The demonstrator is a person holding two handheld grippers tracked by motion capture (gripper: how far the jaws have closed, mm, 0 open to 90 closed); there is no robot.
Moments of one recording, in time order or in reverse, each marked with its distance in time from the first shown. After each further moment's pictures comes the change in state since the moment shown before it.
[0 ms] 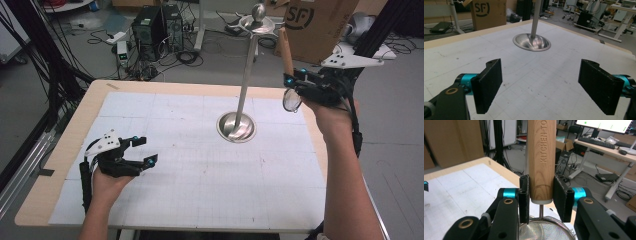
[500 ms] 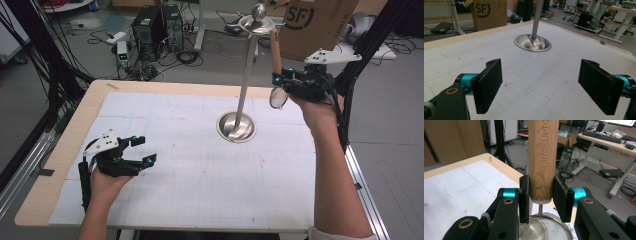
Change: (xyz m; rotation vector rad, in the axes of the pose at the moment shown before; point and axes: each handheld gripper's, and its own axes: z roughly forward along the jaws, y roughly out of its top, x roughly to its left) left arm 0.002 0.000 -0.003 -0.011 0.004 -0.005; right arm 0.004 0.001 0.029 0.045 0.014 0.018
